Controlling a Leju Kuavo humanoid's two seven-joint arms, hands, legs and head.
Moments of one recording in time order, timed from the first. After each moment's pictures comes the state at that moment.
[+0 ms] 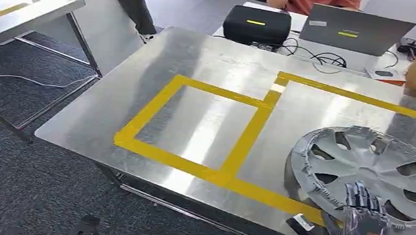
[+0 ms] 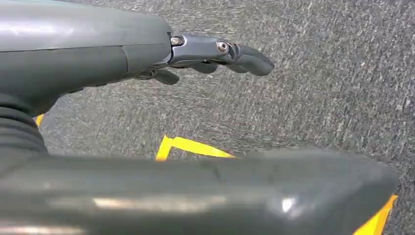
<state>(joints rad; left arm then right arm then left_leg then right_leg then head) -0.09 -0.22 1.11 -0.21 -1.26 0.33 -0.28 0.06 -0.21 0.22 -1.11 1.37 -0.69 0.05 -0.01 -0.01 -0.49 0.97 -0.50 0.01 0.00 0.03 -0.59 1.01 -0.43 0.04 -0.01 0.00</state>
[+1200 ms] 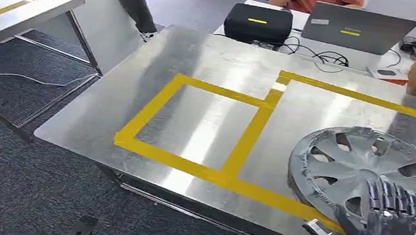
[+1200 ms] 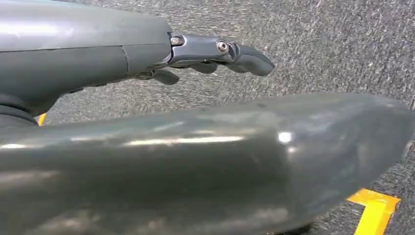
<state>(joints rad) -0.08 -0.22 1.11 -0.21 -1.23 0.34 -0.28 0.17 -0.31 0.14 -1.44 1.54 -0.66 0.11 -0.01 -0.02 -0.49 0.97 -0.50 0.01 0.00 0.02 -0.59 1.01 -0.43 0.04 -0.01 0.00</state>
